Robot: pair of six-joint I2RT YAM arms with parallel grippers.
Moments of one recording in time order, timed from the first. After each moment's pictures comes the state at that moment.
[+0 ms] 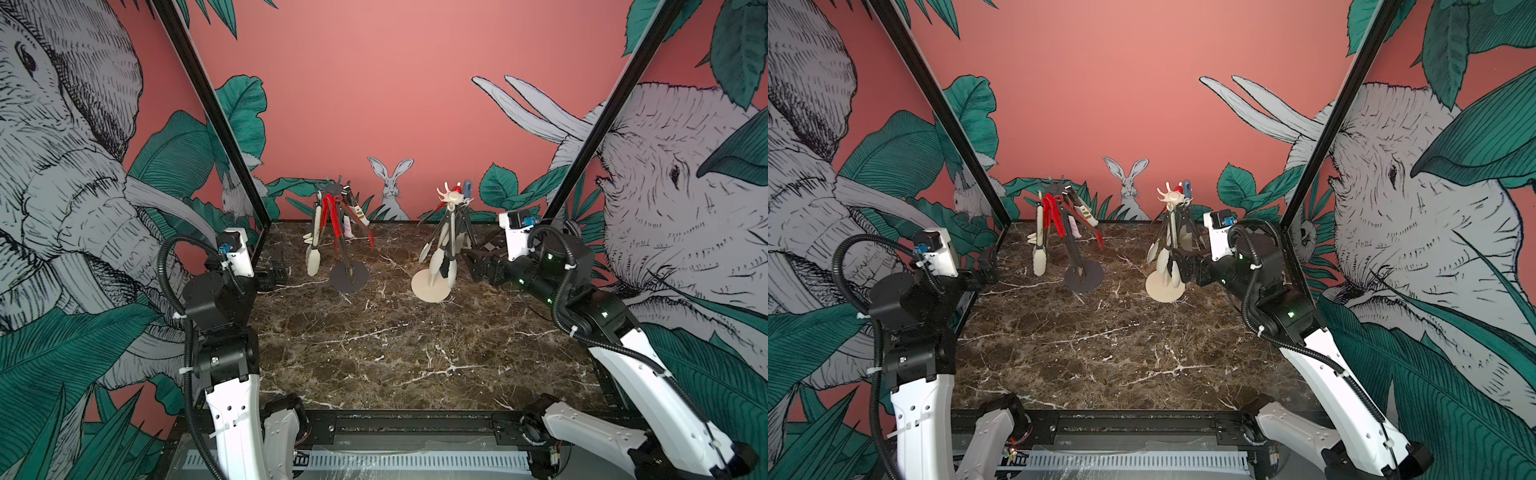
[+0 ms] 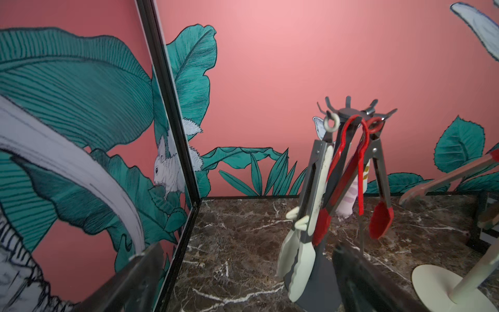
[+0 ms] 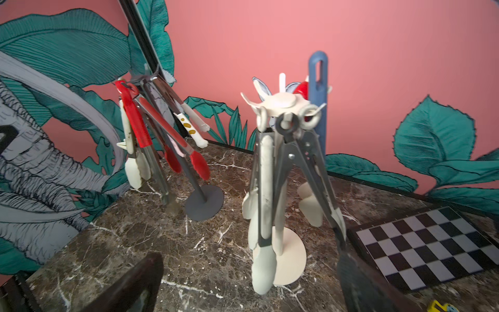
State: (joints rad) left arm 0.30 0.68 0.97 -0.31 0.29 0.07; right arm 0.53 0.99 1.31 -0.58 -0.02 0.12
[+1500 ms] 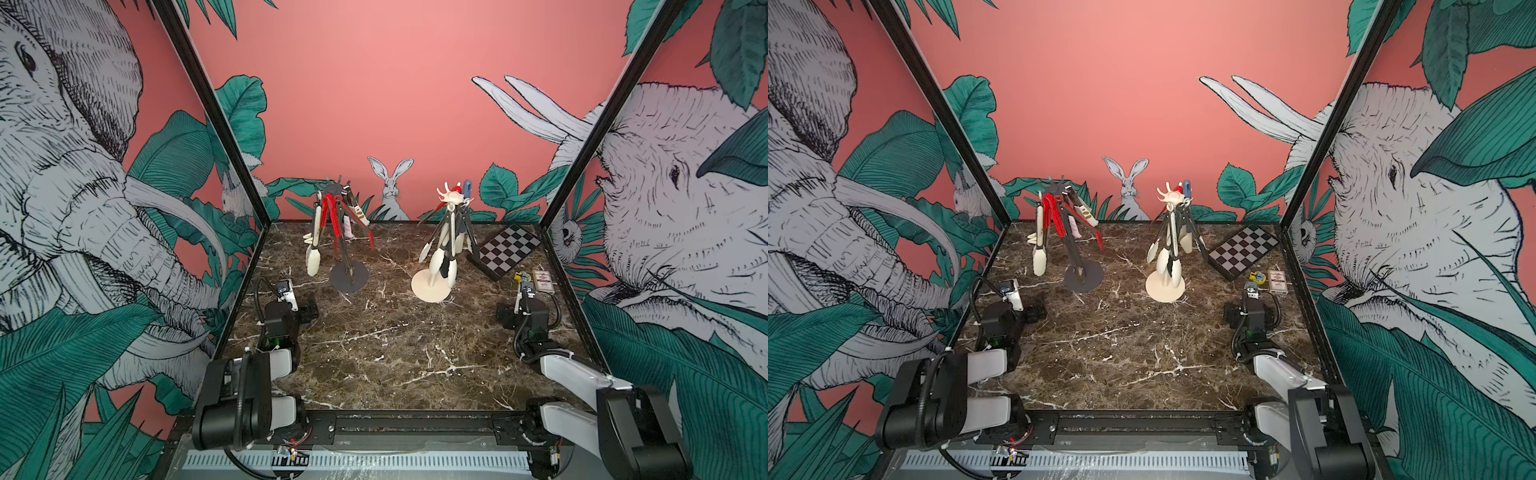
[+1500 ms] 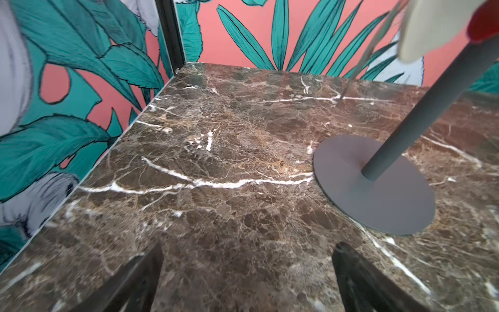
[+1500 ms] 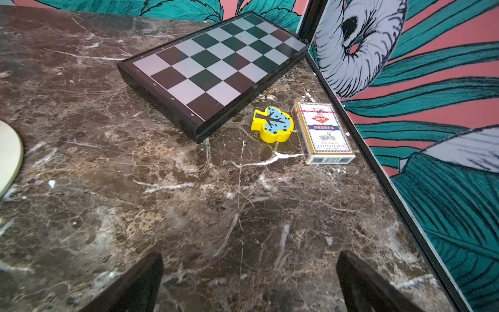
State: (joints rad) left arm 0.10 1.35 0.22 0.80 0.04 -0.02; right arm 0.11 1.18 0.30 0.34 0.34 0.00
